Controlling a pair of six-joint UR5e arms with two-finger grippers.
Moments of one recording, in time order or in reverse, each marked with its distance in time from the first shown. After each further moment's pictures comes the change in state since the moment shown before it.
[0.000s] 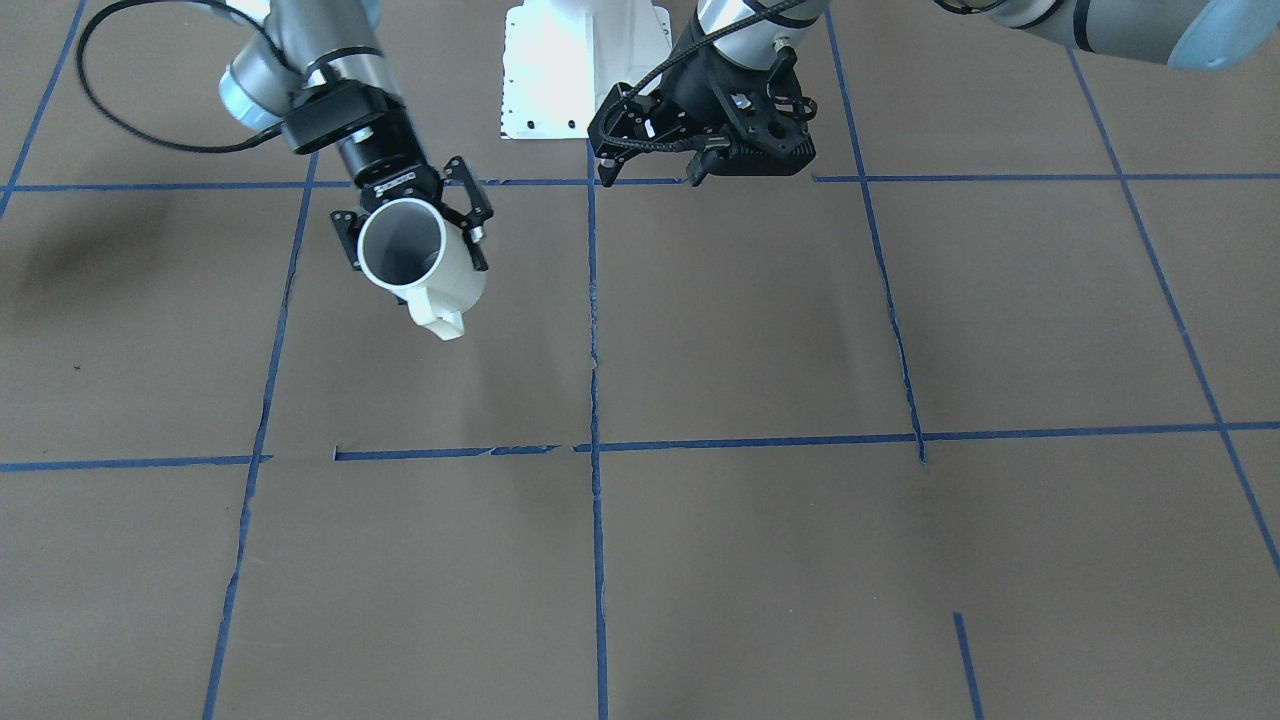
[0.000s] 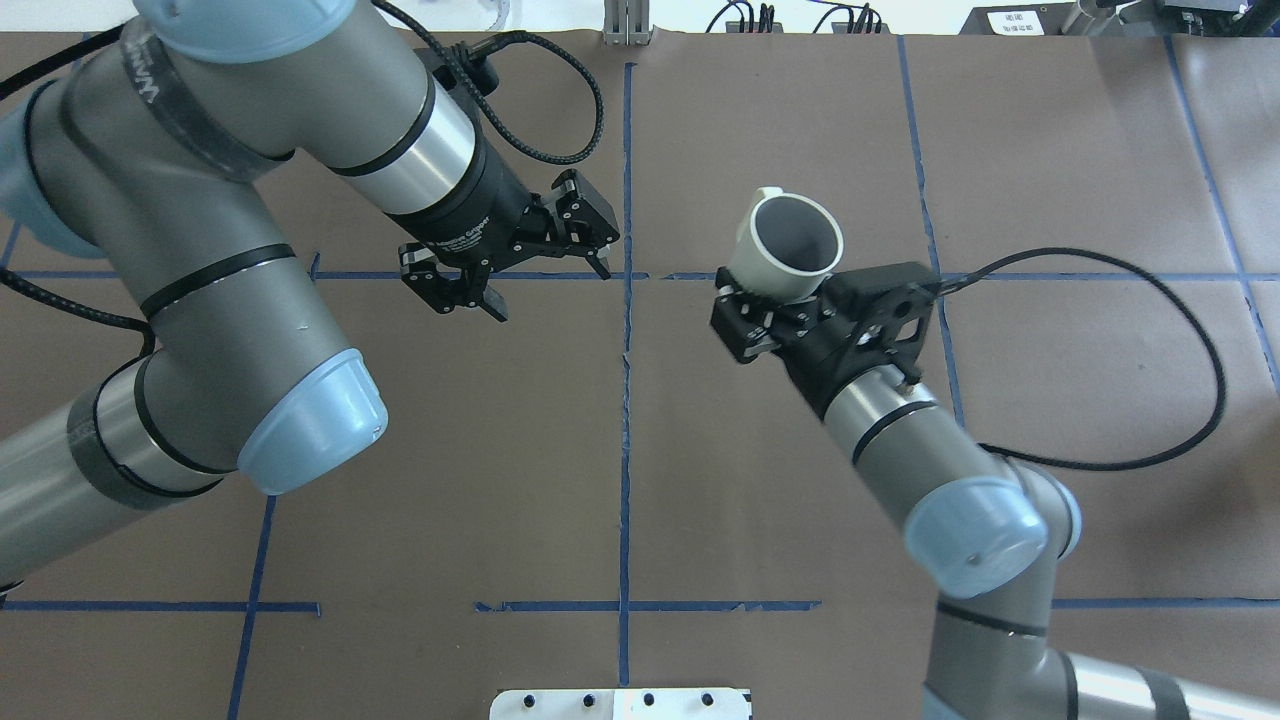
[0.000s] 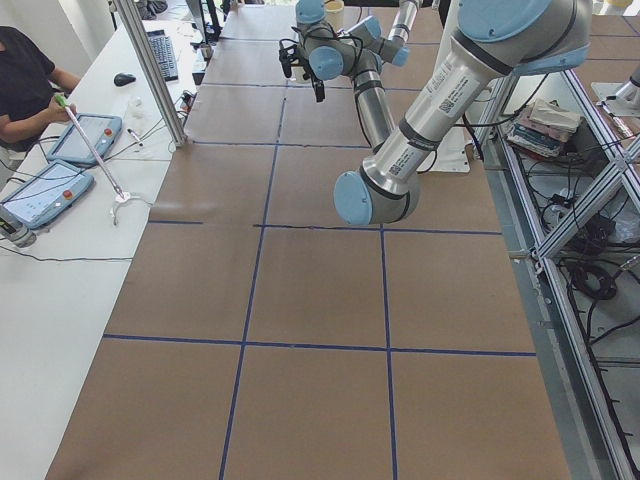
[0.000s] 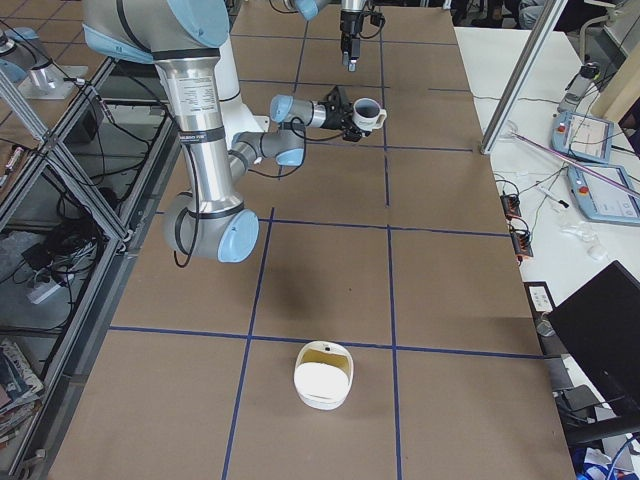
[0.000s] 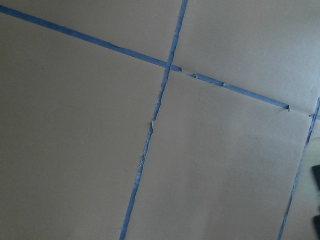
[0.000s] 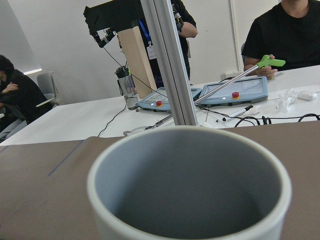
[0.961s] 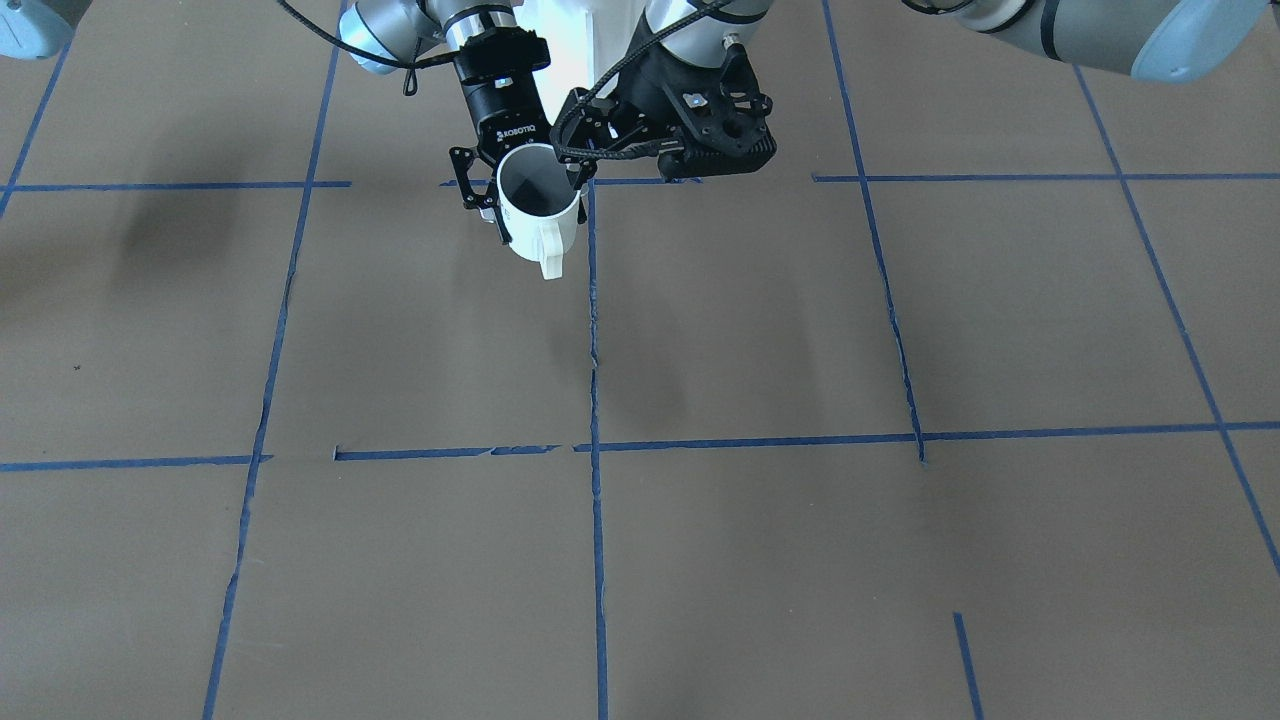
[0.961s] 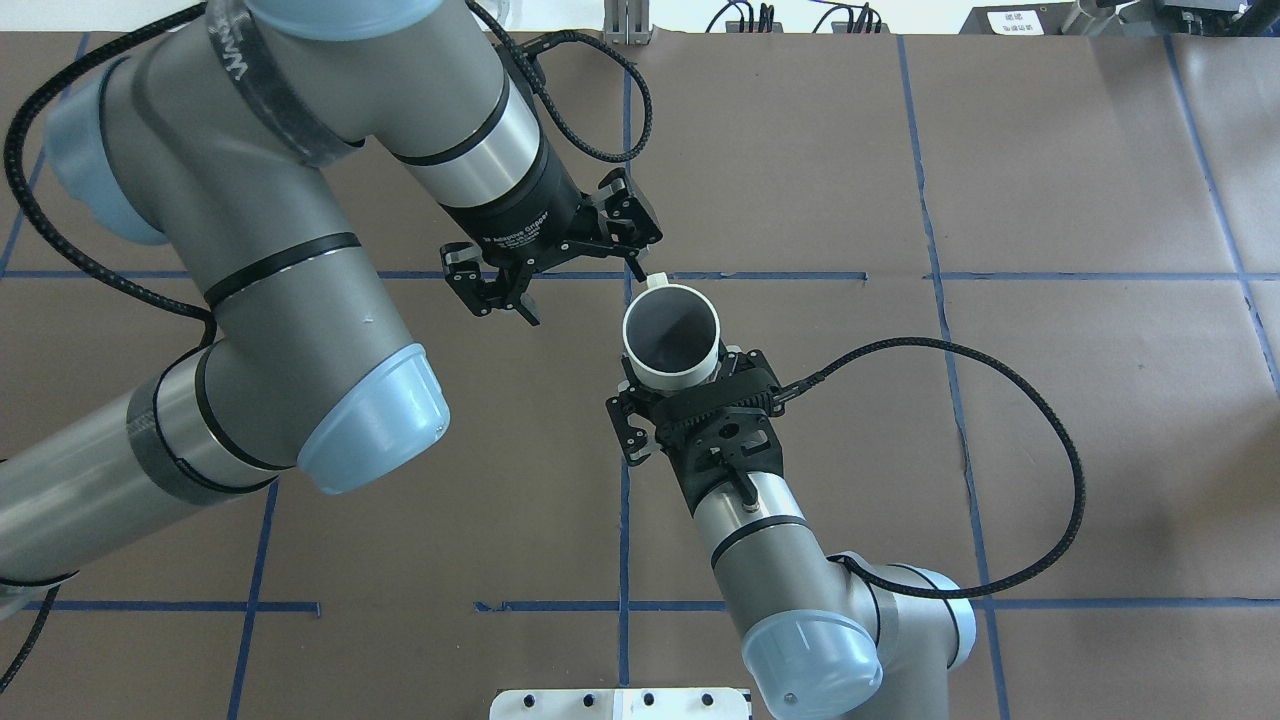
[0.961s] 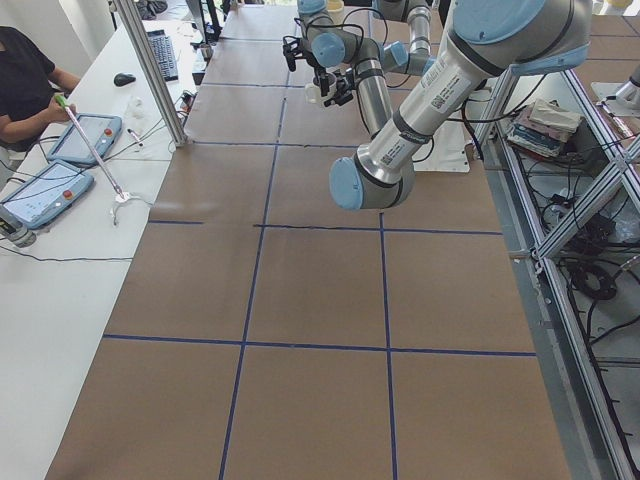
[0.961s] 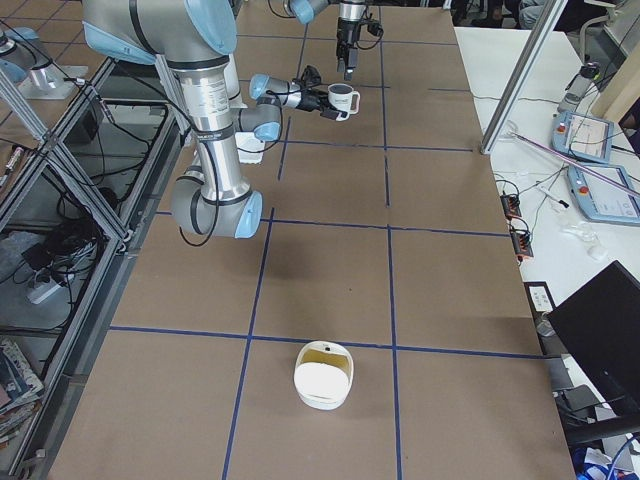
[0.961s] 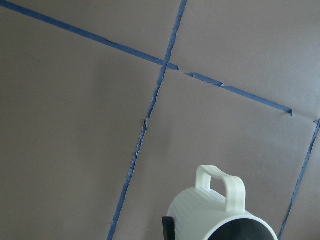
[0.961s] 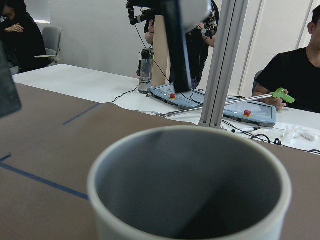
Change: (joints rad) left arm 0.062 -0.081 0.047 0.103 0.016 -0.013; right arm -0.155 0.147 -0.048 -0.204 -0.211 -0.232
